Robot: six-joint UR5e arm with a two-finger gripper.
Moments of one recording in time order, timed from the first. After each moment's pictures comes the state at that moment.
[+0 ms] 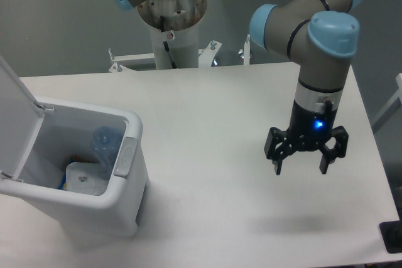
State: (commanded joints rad) arm 2.64 -1.97 -1.45 -1.04 1.48 0.89
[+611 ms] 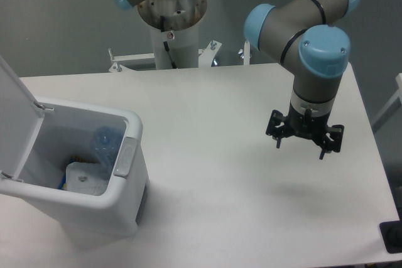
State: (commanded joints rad) arm 2.64 -1.97 -1.46 -1.13 1.55 1.15
